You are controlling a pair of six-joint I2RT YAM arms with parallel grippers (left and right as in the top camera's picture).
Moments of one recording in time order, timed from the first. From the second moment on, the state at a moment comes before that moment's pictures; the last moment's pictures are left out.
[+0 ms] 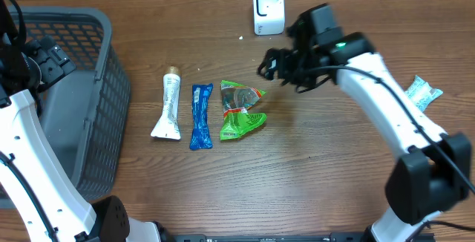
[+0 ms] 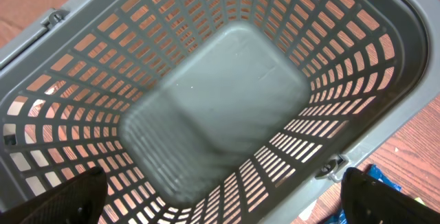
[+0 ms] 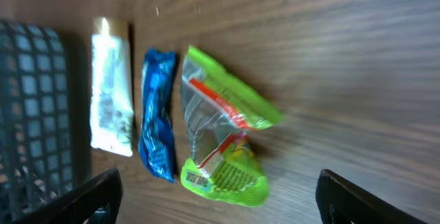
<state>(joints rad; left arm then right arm) 0.36 1.66 2.31 -1.69 -0.28 -0.34 0.39 1.85 1.57 -0.85 -0.42 0.48</state>
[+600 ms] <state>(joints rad) 0.36 1.66 2.31 -1.69 -0.28 -0.34 0.51 2.09 1.56 -0.67 -0.41 0.55</state>
